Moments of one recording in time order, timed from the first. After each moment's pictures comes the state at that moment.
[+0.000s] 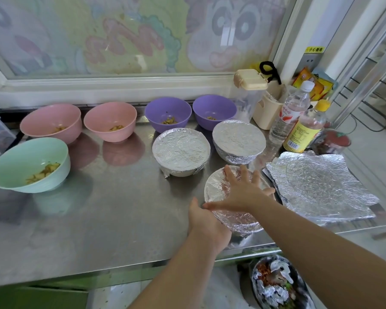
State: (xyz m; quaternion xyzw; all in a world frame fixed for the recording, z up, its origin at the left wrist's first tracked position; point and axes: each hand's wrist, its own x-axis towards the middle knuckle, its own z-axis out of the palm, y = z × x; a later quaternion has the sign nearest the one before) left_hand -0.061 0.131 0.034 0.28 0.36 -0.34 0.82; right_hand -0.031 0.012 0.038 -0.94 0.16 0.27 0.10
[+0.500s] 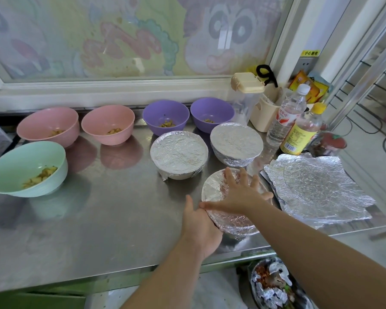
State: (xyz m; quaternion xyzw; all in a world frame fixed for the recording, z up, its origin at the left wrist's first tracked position) left_hand -0.054 0.142 0.002 0.30 0.23 -0.37 0.85; right_hand -0.031 0.015 0.037 -0.94 0.19 0.26 0.11
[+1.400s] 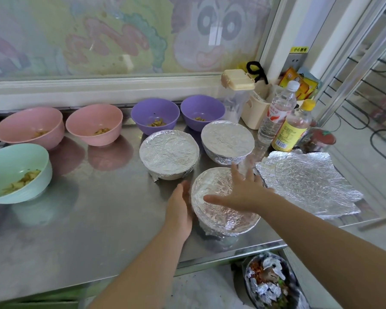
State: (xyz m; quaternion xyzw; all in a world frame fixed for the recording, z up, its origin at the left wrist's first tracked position) left_hand -0.014 0.152 -0.003 0.43 0.24 -0.24 0.84; right_hand -0.039 -0.009 0.060 -0.93 0.19 0.26 0.15
